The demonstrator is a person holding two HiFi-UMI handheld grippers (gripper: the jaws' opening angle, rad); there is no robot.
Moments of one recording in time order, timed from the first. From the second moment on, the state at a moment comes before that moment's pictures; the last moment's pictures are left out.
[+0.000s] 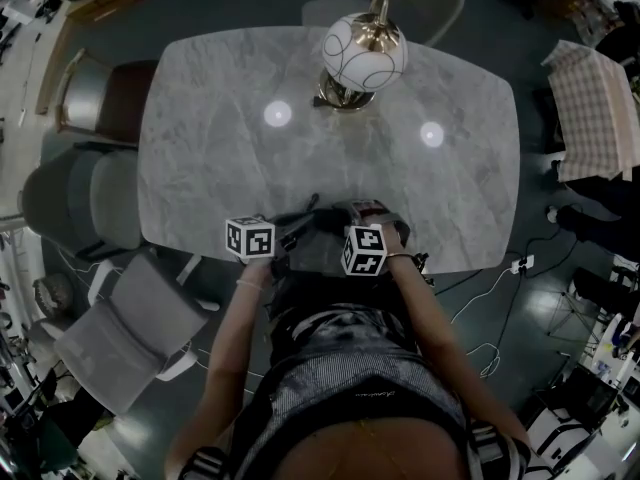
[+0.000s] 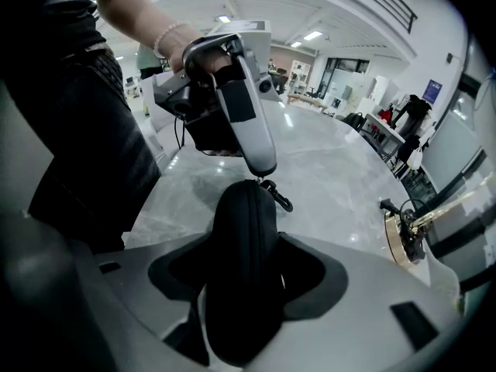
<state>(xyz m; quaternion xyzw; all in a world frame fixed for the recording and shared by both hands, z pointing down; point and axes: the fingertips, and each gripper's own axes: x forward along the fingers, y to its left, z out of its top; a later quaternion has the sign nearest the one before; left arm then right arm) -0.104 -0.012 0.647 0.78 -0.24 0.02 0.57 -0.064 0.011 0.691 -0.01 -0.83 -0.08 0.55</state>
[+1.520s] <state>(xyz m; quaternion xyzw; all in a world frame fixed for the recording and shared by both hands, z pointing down) -0.081 -0.018 0.641 0.79 -0.28 0.07 0.54 -0.018 0.004 0.672 0.02 -0.86 -0.01 0.51</state>
